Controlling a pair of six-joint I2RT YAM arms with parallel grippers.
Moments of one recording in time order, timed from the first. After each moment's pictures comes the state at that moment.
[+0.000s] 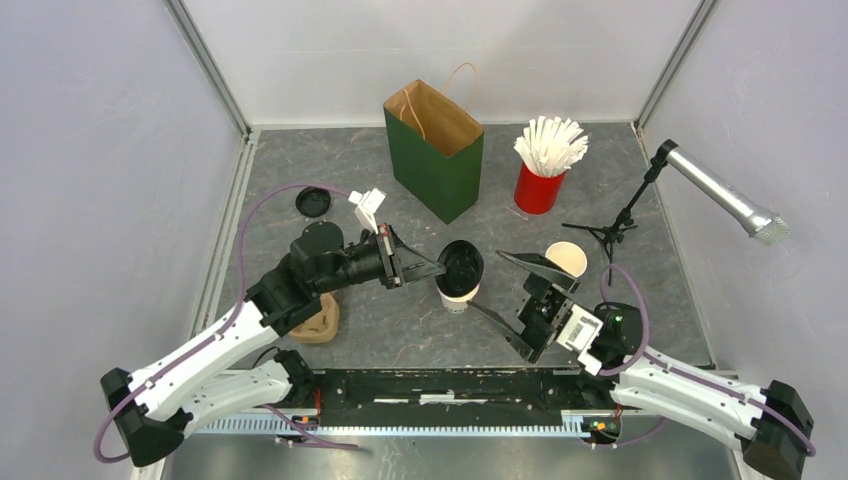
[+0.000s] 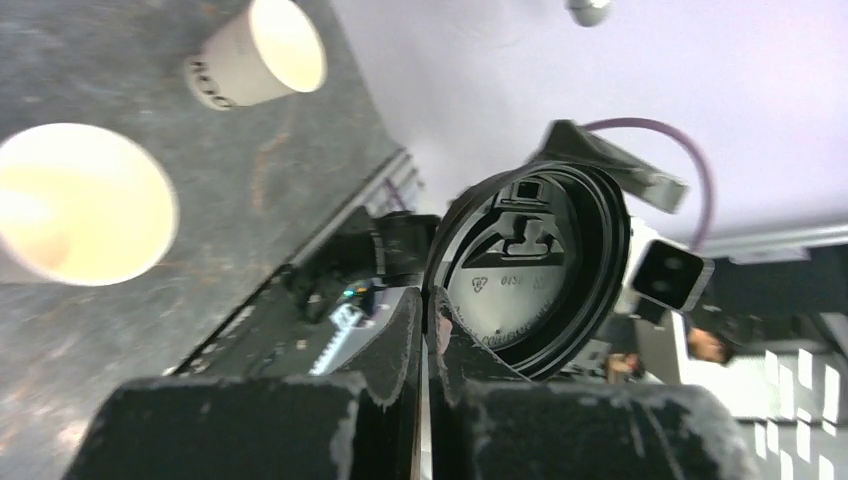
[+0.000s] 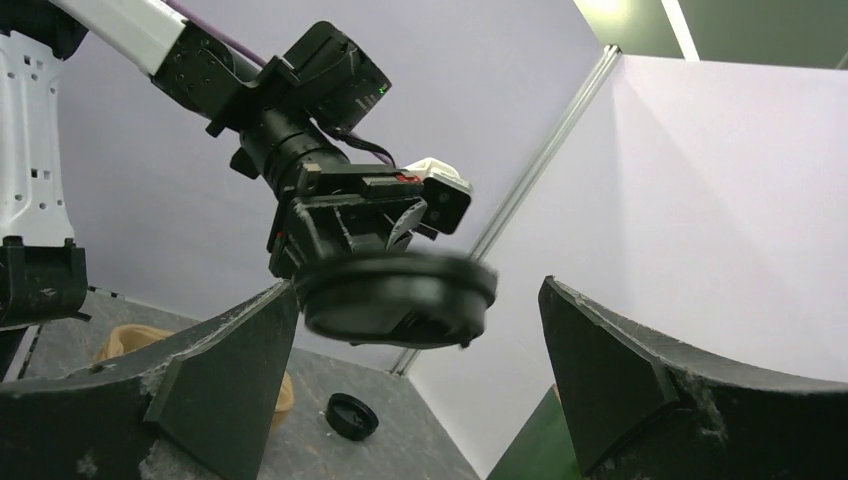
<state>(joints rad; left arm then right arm) -0.85 0.84 0.85 -0.19 0.29 -1.01 0.99 0.55 0.21 1.04 -0.36 -0.45</state>
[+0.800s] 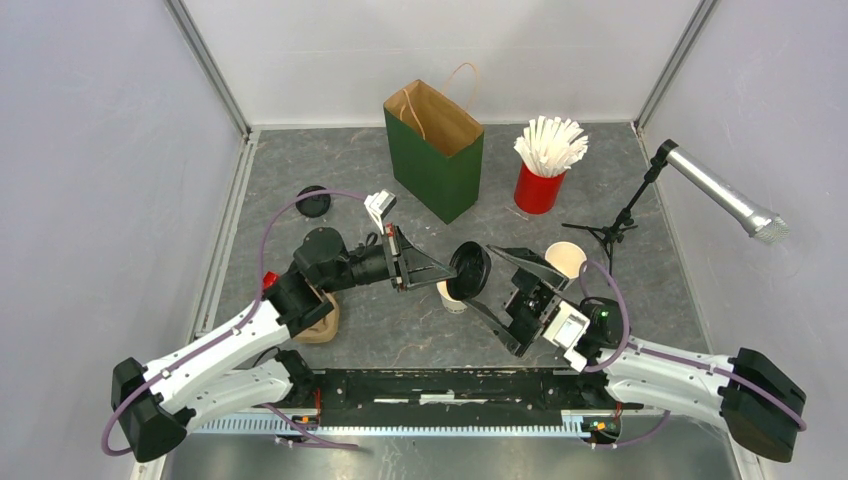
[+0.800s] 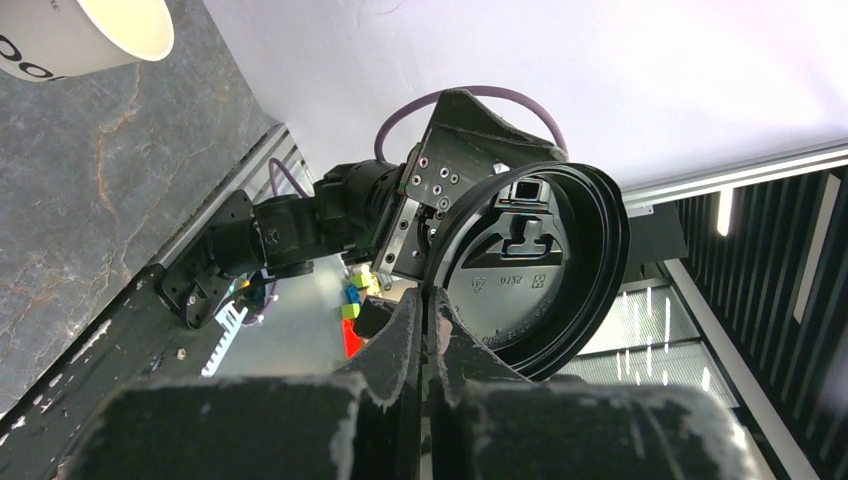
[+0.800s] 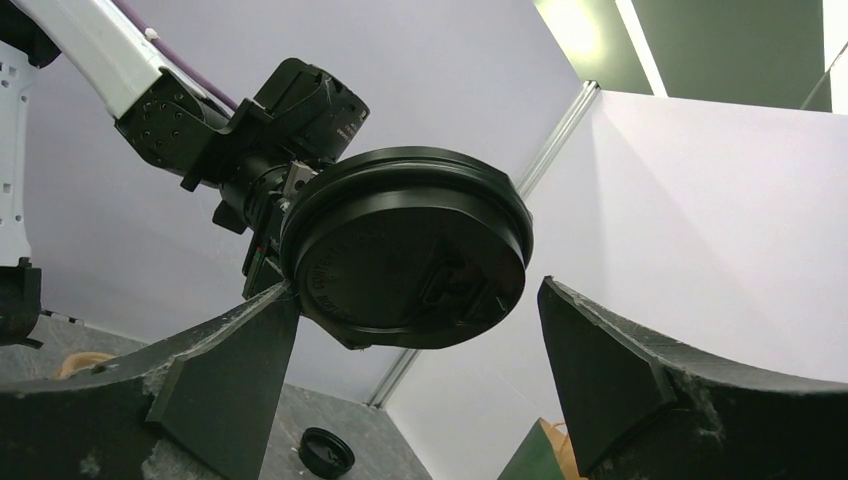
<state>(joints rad) -0.85 0.89 0.74 0.20 0.48 -1.26 0.99 0.84 0.21 1.42 -0.39 -0.49</state>
